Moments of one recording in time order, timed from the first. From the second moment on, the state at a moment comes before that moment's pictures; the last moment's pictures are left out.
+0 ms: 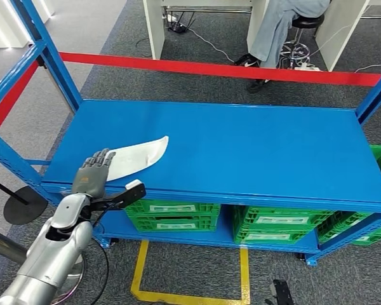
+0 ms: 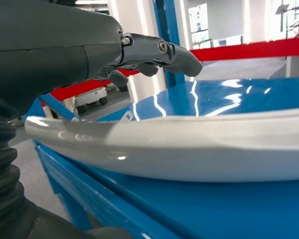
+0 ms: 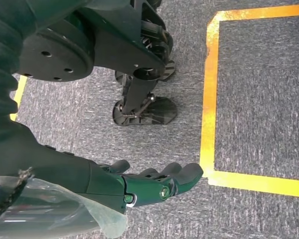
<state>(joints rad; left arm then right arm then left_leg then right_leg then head) -0.35 0.05 -0.27 -1.14 -1.23 0.03 0.22 -0.09 0.09 -0.39 -0.25 0.30 -0.01 -0.25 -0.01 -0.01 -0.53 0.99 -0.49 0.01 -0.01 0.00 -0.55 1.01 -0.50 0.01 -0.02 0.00</state>
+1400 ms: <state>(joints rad) -0.45 0.02 -0.24 -0.96 -1.20 0.04 0.18 -0.09 0.10 -0.39 -0.25 0.34 -0.01 -0.23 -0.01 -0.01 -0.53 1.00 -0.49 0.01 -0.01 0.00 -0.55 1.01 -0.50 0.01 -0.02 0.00</state>
